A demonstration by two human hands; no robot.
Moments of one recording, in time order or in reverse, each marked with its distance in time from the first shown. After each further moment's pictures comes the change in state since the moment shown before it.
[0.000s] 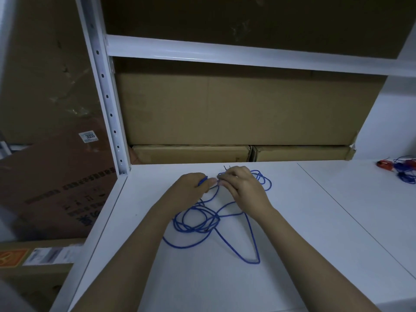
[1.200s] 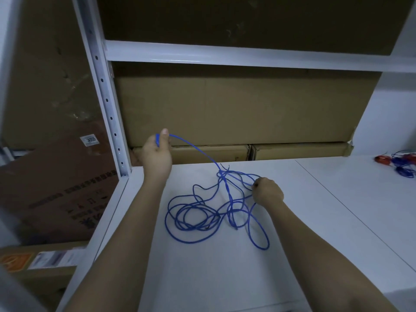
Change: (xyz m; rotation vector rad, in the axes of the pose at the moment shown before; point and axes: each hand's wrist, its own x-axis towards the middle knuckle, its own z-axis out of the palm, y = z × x) left_hand 0.020 0.009 -0.050 -0.482 0.819 -0.034; right_hand -0.015 0.053 -0.003 -0.220 -0.404 0.962
